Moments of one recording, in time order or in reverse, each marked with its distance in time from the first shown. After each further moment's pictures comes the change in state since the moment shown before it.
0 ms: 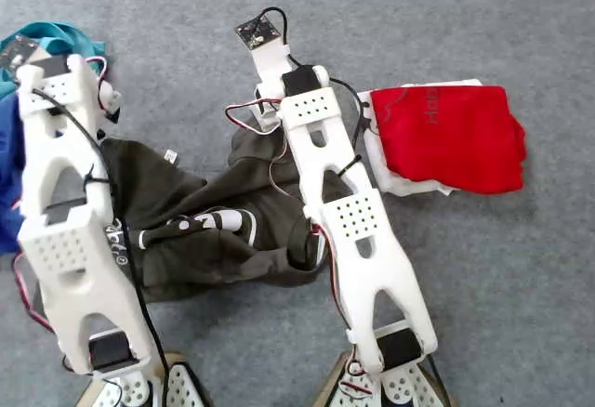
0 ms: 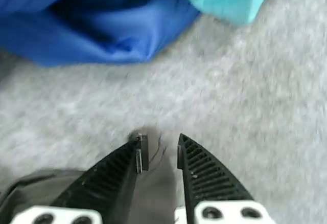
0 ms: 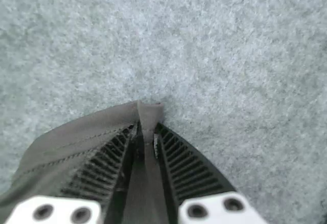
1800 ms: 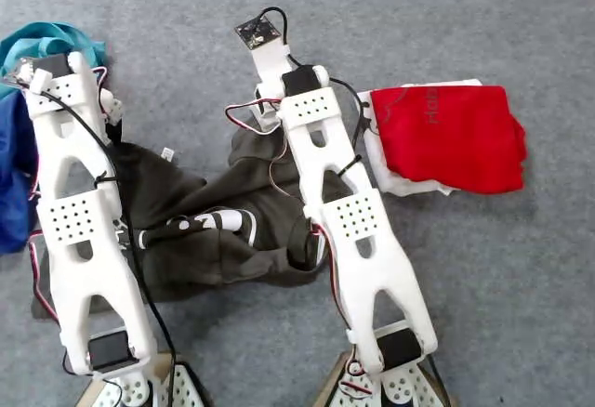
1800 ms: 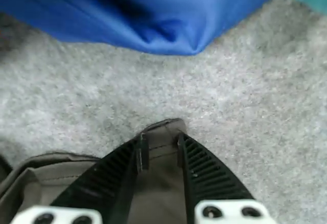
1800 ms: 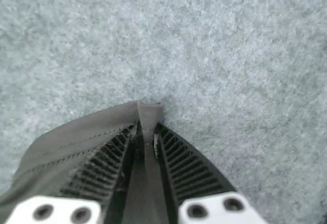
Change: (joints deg) left arm -0.9 22.0 -32.4 22.5 4.4; right arm 0.0 0.0 0.0 0.1 0.0
